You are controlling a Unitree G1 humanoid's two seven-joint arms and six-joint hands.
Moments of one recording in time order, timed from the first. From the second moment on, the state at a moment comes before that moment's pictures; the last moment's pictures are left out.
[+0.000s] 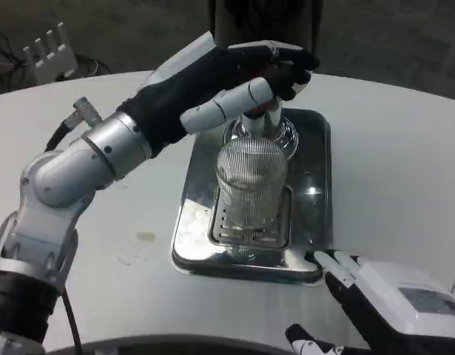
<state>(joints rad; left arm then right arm) -0.93 0.45 -0.10 0.46 0.02 -0.35 -0.57 0.17 0.06 0.20 -0.98 -1.41 0.18 0.97</state>
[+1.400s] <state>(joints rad) -0.94 0.48 -0.18 0.47 0.16 -0.50 -0.53 0.10 0.02 0.03 -0.69 -0.58 0.32 0.35</state>
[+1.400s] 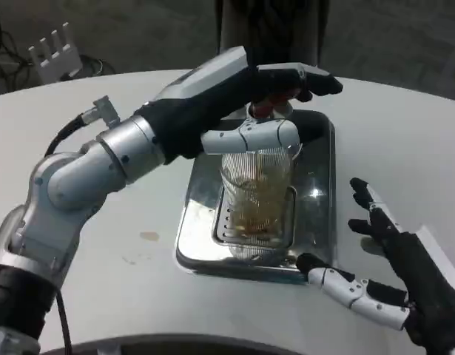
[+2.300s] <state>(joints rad) -0.94 0.49 -0.16 0.43 0.16 -0.46 -0.53 -0.14 -0.05 0.09 -0.33 -0.40 0.21 0.09</state>
